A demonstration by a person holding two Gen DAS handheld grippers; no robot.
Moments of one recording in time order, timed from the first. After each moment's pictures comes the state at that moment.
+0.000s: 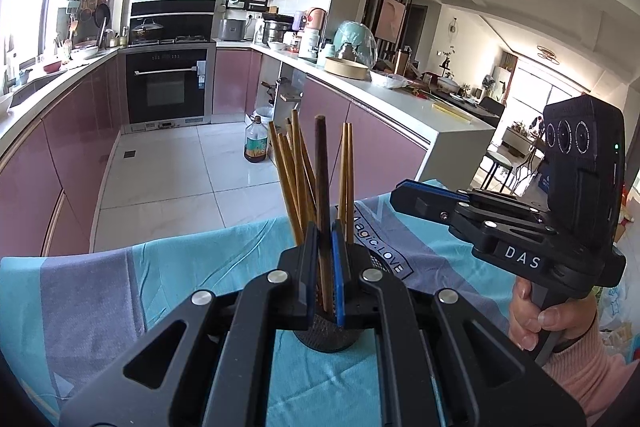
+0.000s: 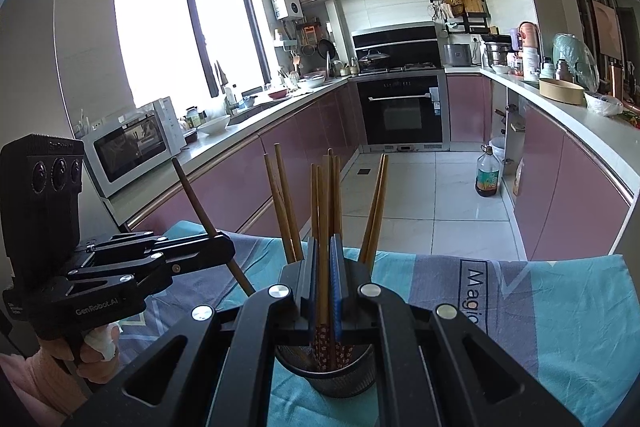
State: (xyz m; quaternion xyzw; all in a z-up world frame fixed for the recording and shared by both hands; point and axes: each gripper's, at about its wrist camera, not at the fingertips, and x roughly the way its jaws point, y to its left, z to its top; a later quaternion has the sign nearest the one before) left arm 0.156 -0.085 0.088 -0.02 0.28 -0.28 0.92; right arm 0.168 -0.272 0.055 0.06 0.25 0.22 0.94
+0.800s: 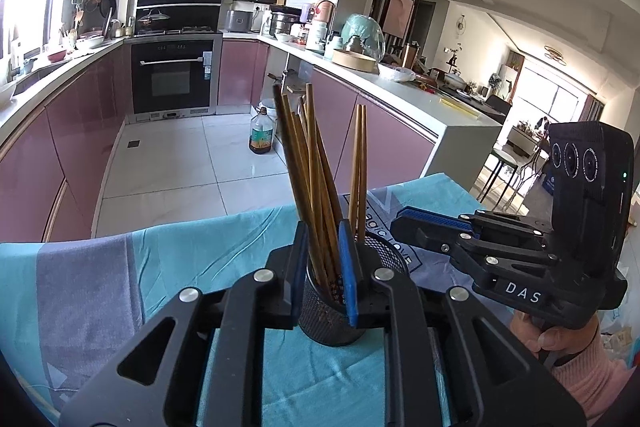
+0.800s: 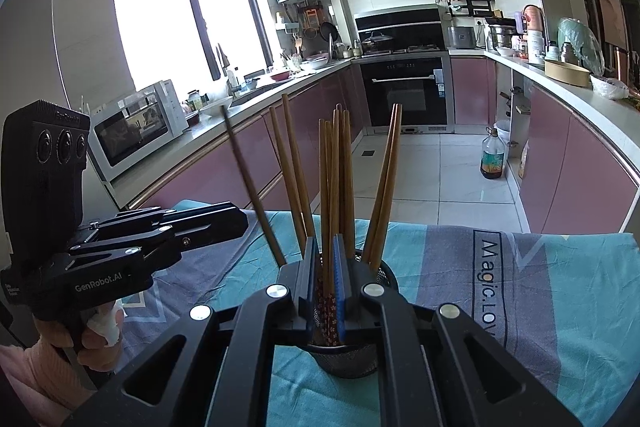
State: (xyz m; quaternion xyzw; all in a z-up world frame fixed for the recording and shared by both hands) left arm 0.172 -0.084 0.069 -0.03 0.29 -0.27 0.92; right arm 0.162 -0.262 0.032 0.06 0.28 0.22 0.93
